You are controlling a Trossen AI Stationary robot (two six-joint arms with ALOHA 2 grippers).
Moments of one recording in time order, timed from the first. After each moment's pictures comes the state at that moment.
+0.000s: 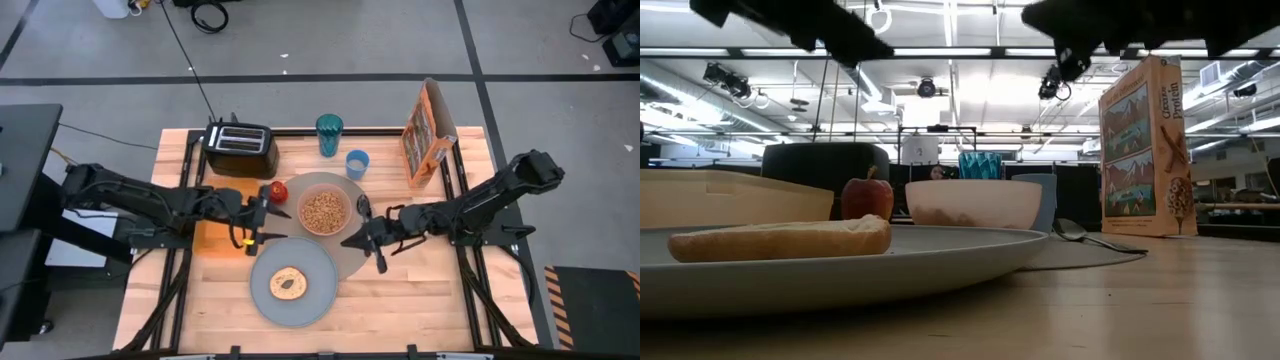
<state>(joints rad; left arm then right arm) -0.15 1.05 0.64 0.06 -0.05 0.15 0.29 1.37 0.57 0.69 0.08 0.05</state>
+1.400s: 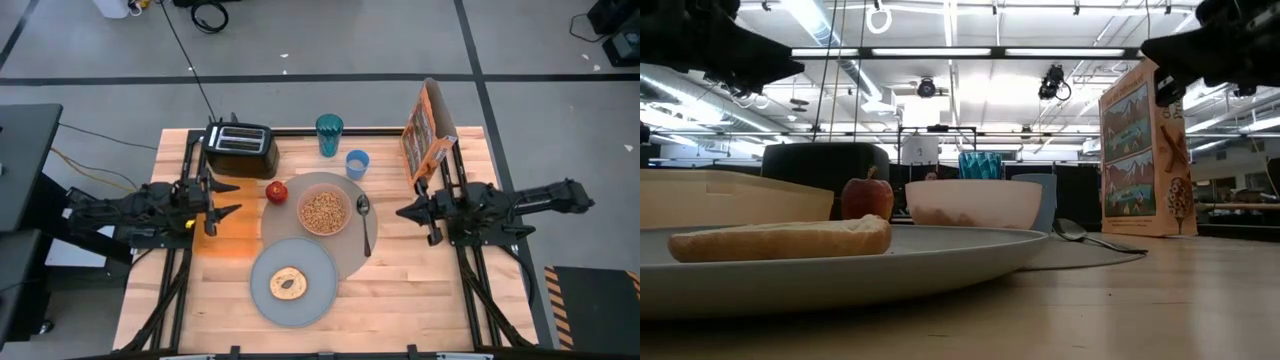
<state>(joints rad) -0.03 0.05 0.22 -0.18 -0.23 0.06 0.08 0.30 0.09 0.30 -0.02 0.07</state>
